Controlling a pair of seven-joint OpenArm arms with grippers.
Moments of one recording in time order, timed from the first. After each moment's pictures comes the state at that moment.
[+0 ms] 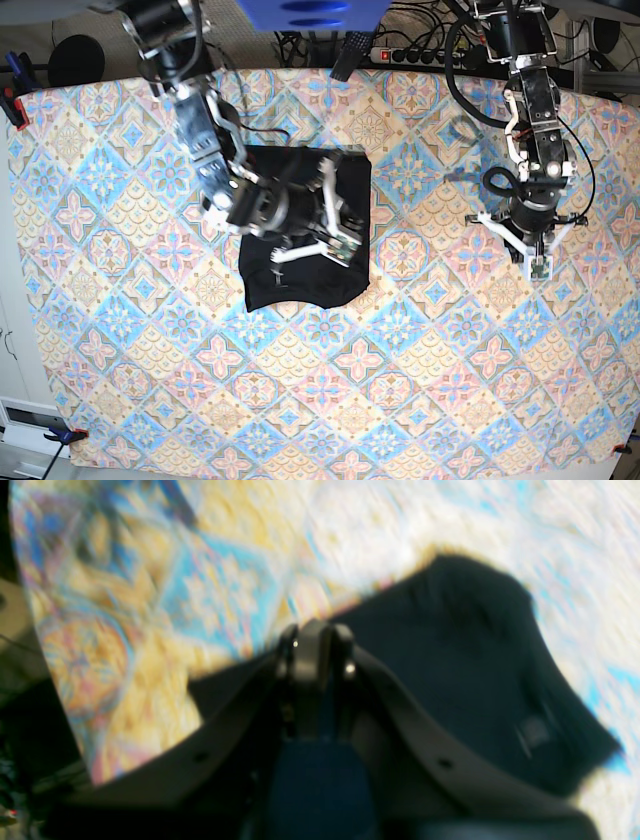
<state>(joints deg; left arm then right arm) 8.5 -8.0 -16.6 100.1 -0.4 -10.1 39.8 5.5 -0.5 -20.1 90.2 7.1 41.5 -49.3</state>
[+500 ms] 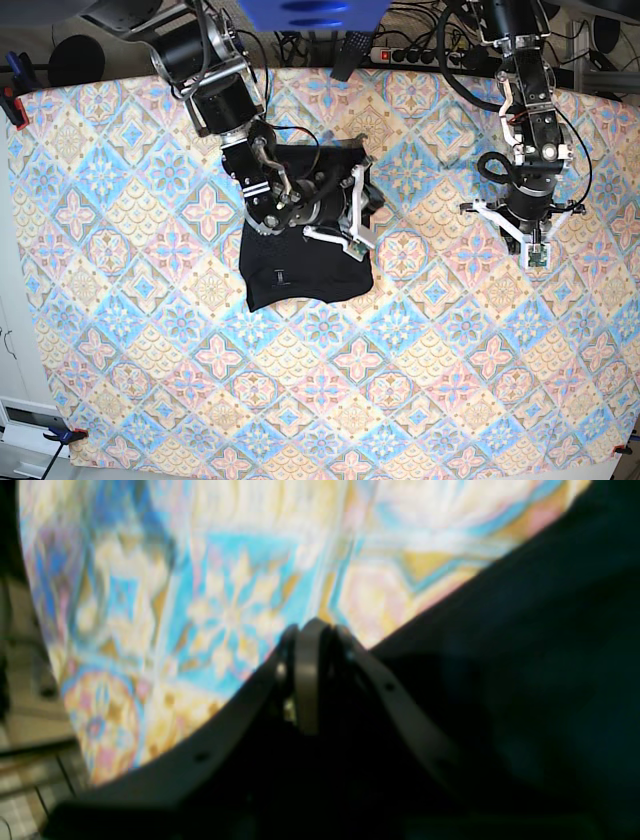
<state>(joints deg) 10.9 -7.0 -16.6 103.9 -0.3 -10.1 40.1 12.4 -5.7 -19.8 52.7 7.2 40.5 -34.4</state>
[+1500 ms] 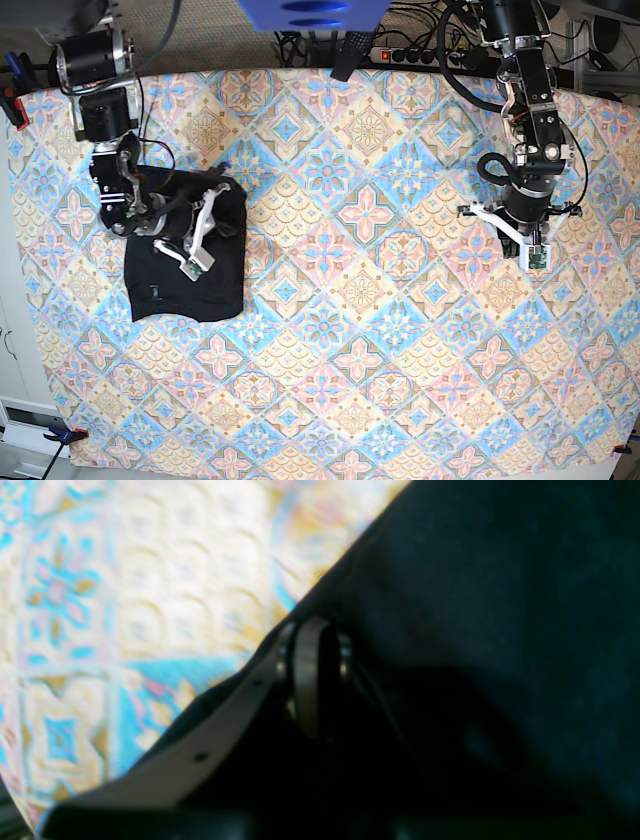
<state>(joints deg) 10.9 -7.0 -16.6 104.3 -4.0 -10.1 39.9 12.6 19.4 -9.3 51.5 13.0 44.3 -27.5</state>
